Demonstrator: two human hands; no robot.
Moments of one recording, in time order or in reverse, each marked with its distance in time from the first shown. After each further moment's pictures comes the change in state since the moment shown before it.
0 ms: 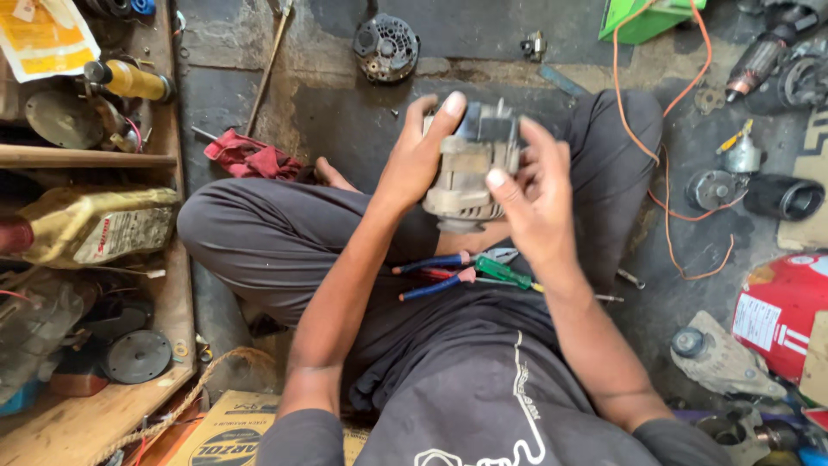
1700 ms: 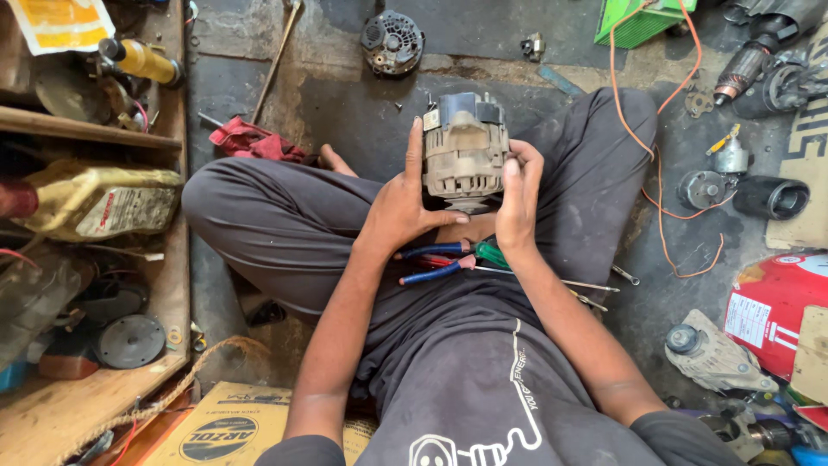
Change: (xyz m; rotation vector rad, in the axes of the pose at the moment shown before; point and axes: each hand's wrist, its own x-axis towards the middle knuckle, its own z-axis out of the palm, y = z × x) left_hand -0.074 -0.032 -0.028 0.467 -0.181 0.337; right_hand -0.020 0.083 0.026 0.206 0.131 -0.075
